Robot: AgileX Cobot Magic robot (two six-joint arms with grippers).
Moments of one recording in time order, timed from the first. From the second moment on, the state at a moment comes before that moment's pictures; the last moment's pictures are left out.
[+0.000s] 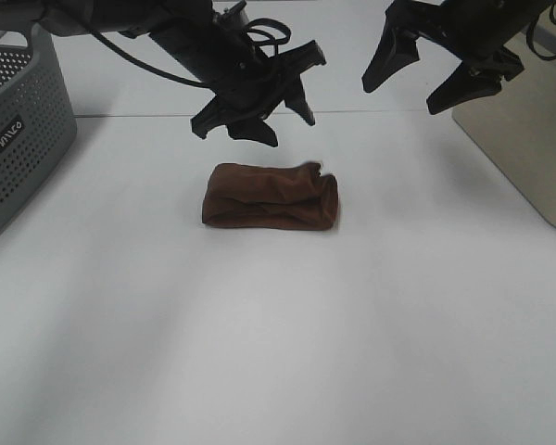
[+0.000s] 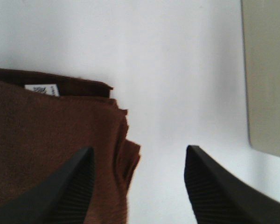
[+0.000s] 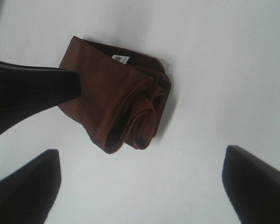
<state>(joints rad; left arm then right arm) -0.50 2.30 -1.94 -0.52 0.69 -0.38 0.13 1.93 -1.61 0.50 0.97 -0.24</state>
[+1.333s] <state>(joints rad) -0.28 2.20 -1.95 -0.39 0.77 -0.23 0.24 2.32 -1.61 1.03 0.92 -0.49</state>
